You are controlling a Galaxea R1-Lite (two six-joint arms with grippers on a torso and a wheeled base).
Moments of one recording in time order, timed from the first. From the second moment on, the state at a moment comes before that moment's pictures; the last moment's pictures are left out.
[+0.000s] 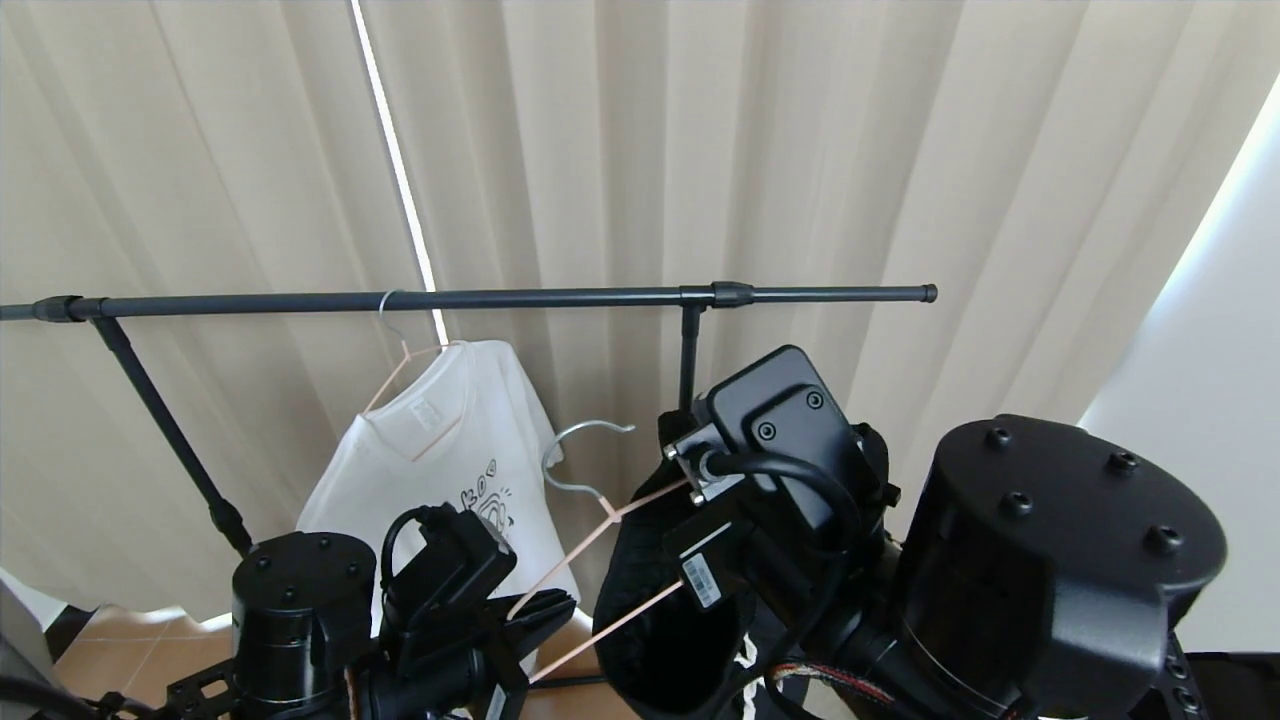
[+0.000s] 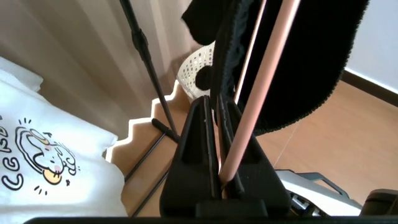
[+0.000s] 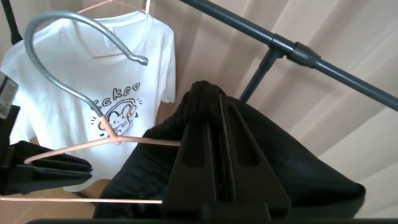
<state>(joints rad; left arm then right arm) -0.62 1.82 -0.20 -1.23 -0.19 0.16 1.10 1.76 -0.79 -0.90 -0.67 -0.23</state>
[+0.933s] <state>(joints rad) -0.69 1.95 -0.21 -1.57 0.01 -0.02 1.03 1.81 -0.92 -0.91 -0.79 -0.18</state>
